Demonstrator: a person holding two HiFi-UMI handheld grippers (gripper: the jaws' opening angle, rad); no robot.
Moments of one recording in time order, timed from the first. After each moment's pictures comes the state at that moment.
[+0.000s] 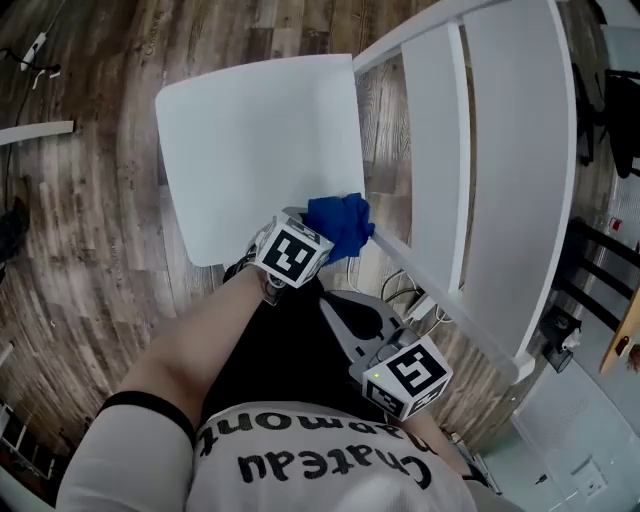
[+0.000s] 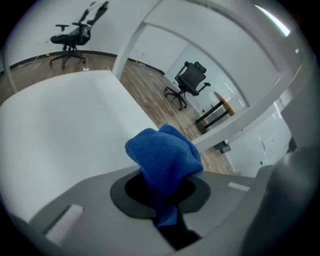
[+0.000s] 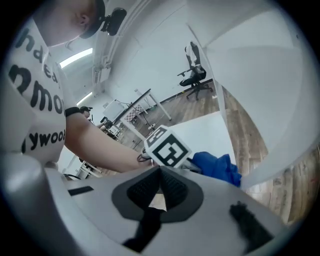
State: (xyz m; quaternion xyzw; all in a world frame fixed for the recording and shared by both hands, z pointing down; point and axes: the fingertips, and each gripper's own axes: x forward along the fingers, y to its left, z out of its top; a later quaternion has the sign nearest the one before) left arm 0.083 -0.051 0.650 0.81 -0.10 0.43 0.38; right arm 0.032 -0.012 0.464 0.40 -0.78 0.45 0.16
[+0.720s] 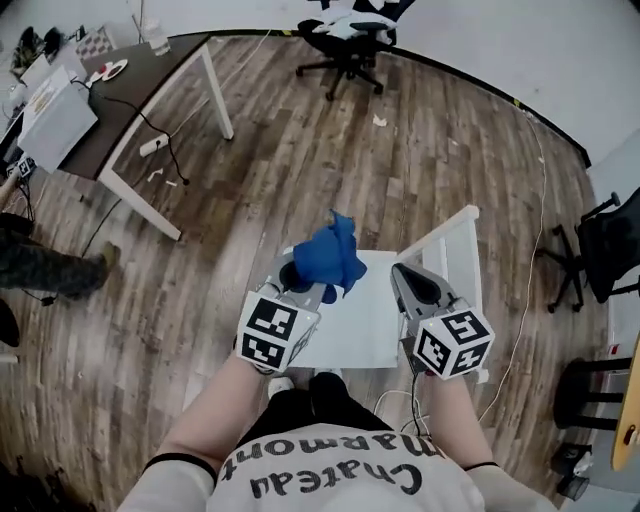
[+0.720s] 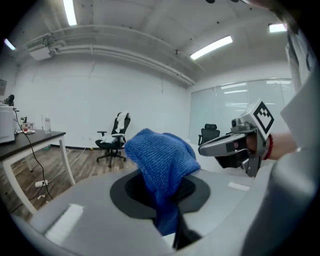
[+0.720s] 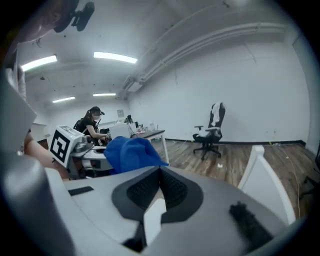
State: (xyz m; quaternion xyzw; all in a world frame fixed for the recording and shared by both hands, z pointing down) left arm -0.089 -0.230 0.243 0.91 -0.38 0.13 0.10; right arm 0.018 -0.206 0.229 0.48 -0.85 0.16 0.13
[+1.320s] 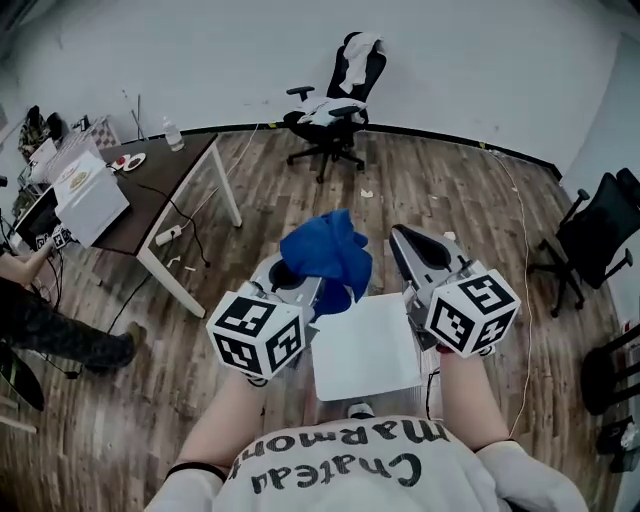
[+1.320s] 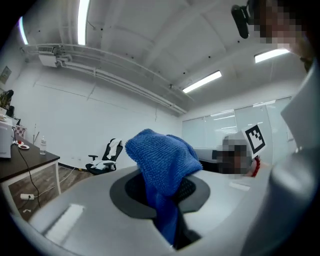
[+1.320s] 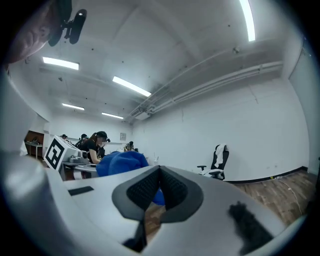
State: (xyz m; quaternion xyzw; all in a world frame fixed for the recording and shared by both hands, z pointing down) left arm -0.157 -0.170 0.018 0.94 -0.35 -0.01 0.06; right arm -0.057 -0.160 -0.015 0.50 -0.86 0.00 0.00
